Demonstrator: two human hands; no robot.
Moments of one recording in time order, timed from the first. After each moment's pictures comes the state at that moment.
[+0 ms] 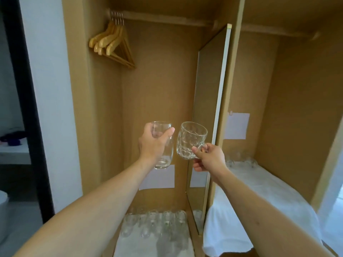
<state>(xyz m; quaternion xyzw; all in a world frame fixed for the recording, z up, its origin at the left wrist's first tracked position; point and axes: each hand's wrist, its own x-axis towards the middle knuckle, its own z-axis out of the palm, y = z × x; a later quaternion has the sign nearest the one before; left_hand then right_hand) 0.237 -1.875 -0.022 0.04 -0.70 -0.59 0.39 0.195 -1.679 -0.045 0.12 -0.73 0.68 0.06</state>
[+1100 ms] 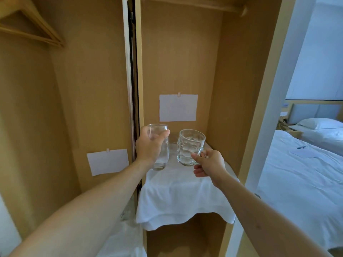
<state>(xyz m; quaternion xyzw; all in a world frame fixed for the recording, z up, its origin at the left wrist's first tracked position) 0.172 -1.559 -0.066 0.03 -0.70 -0.64 0.30 0.154 -1.346 -0.097 0.02 -0.76 0.65 0.04</state>
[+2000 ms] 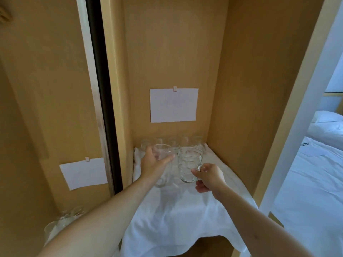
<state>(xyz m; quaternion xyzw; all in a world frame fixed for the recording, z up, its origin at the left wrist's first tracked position) -0.034 -1.566 -0.158 0.07 -0.74 -0.63 0.21 -0.043 -1.355 -0.170 -0.06 -0.82 0.57 -0.01</state>
